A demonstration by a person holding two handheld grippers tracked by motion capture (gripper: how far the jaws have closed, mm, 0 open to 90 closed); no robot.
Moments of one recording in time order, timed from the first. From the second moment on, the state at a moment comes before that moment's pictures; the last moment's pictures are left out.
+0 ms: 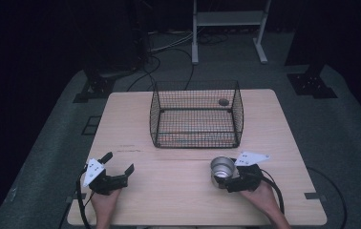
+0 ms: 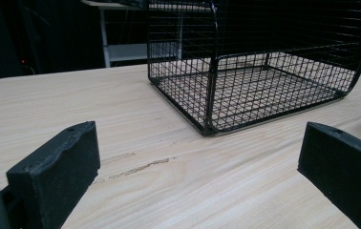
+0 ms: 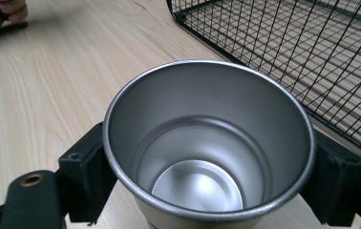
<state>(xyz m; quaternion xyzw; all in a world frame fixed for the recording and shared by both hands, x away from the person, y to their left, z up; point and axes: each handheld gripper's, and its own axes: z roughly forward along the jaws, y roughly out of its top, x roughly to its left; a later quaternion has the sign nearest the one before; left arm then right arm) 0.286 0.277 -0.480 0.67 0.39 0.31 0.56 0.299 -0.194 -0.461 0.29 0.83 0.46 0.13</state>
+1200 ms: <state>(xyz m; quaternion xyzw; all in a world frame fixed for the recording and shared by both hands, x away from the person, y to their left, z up) 0.285 0.277 -0.480 0.67 0.39 0.31 0.56 0.317 -0.200 -0.402 0.28 0.81 0.51 0.11</state>
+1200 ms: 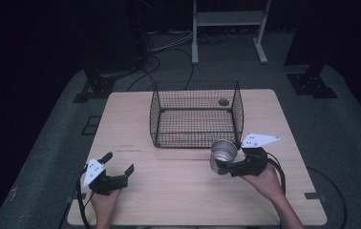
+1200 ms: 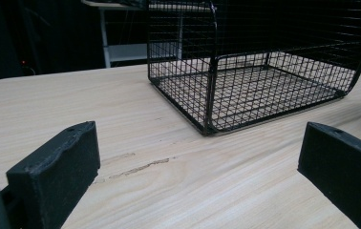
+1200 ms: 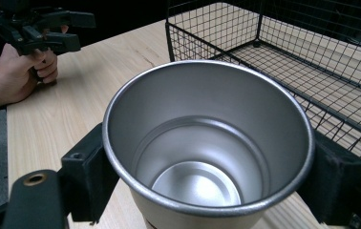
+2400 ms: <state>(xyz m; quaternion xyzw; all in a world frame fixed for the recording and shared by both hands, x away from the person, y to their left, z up) 0.286 0.277 -0.480 0.66 0.39 0.31 0.56 0.379 -0.174 -0.338 0.29 0.81 0.50 0.09</state>
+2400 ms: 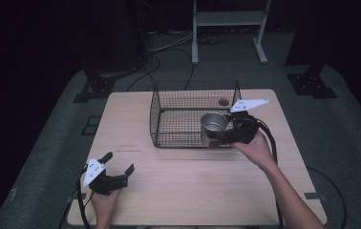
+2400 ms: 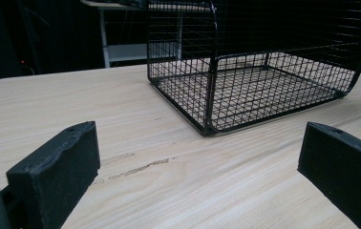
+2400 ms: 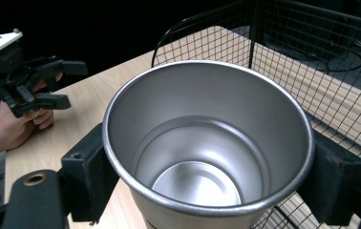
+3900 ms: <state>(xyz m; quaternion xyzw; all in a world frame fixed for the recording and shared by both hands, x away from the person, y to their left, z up) 0.286 0.277 -0.481 0.67 0.39 0.31 0.56 0.467 -0.120 -0.310 0.31 0.82 0.48 0.09</state>
